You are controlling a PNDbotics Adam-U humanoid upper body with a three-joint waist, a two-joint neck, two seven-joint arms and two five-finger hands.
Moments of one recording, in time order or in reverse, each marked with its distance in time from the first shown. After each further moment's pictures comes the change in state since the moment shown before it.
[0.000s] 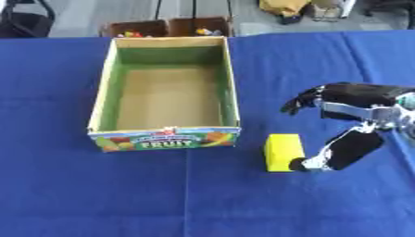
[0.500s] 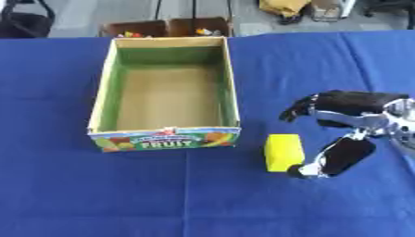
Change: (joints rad) left arm -0.002 -0.001 -0.005 0.000 0.003 0.000 -0.003; right arm -0.006 0.007 0.037 0.000 0.076 0.035 0.036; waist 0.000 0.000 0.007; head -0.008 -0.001
